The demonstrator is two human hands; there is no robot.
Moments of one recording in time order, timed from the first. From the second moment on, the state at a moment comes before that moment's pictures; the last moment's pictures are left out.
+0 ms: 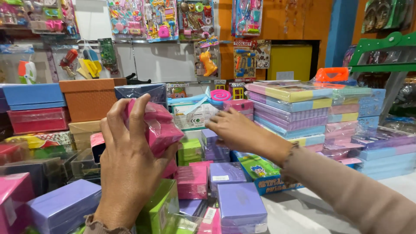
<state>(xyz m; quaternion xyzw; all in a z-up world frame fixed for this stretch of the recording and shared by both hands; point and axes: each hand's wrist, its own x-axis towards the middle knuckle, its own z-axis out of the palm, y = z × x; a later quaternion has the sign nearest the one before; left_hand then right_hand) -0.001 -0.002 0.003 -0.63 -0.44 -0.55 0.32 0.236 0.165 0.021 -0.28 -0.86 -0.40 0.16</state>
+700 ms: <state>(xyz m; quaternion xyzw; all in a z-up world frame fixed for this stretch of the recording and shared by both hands) -0.004 0.002 0.000 -0.63 -0.46 -0.54 0.32 0.239 0.145 0.055 -0.35 -0.92 -0.13 0.12</state>
